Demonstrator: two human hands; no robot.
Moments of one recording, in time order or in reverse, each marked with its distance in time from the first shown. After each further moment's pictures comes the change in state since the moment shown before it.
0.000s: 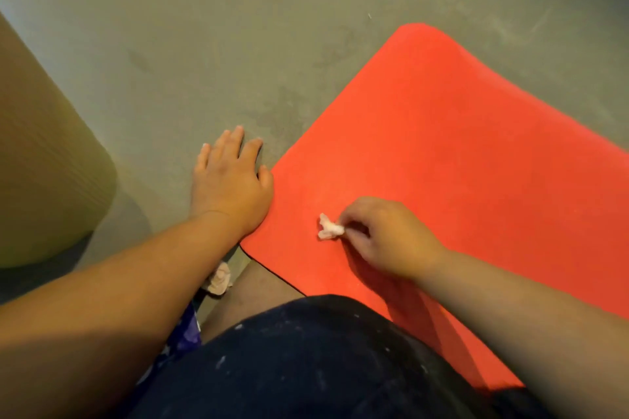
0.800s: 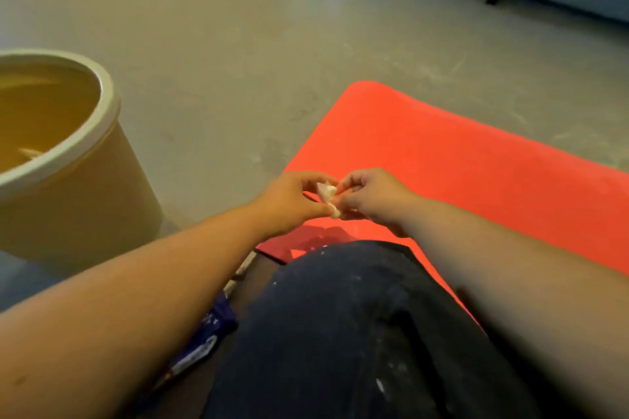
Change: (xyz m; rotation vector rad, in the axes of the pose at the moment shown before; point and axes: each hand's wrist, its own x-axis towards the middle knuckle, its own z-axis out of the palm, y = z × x) left_hand -0.055 0.102 -0.109 -0.701 -0.510 0.255; right_hand -0.047 -0.063 -0.081 0.901 0.166 0.496
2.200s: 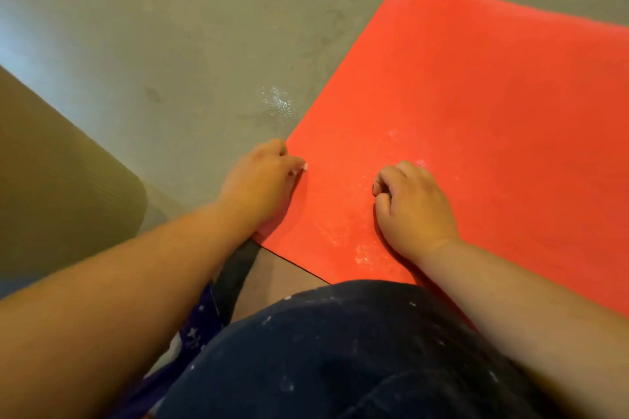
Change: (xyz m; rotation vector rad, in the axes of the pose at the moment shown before) left_hand 0.048 -0.101 -0.007 0.855 0.240 0.219; right_hand 0.076 0.128 0.025 -0.691 0.403 -0.384
